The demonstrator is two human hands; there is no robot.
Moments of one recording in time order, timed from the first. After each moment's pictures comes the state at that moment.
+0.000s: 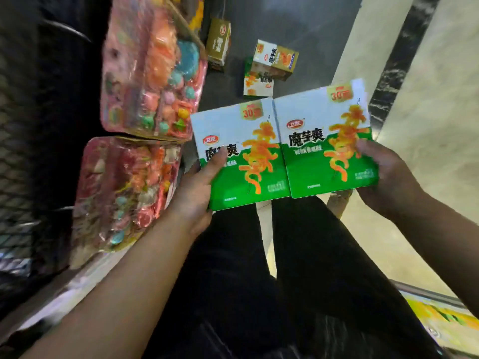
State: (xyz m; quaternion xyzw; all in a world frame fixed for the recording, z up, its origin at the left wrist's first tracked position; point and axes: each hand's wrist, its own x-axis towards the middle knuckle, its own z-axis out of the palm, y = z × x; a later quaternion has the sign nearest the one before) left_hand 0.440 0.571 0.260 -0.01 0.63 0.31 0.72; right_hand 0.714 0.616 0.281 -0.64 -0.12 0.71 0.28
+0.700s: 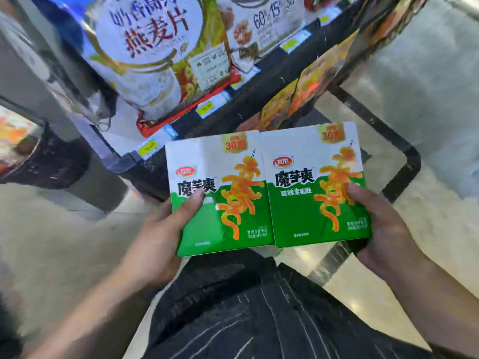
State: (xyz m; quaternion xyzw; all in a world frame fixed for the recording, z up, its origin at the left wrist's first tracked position) left_hand 0.461 0.391 0.584 0.00 0.55 0.62 0.56; right_hand 0.689 0.551 0.590 -0.46 -0.36 0.78 0.25
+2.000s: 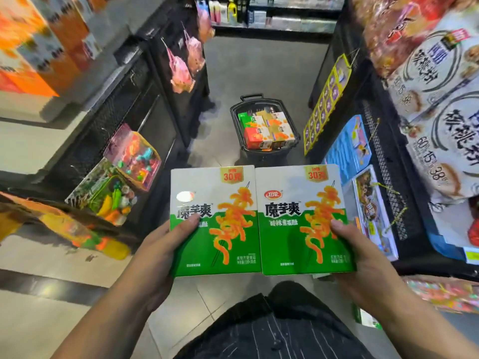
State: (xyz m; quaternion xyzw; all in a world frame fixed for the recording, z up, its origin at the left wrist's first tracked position) left_hand 0.271 -0.135 0.648 -0.22 0.57 0.77 0.20; right_hand 0.302 0.140 0.639 -0.21 -0.45 0.86 -0.14
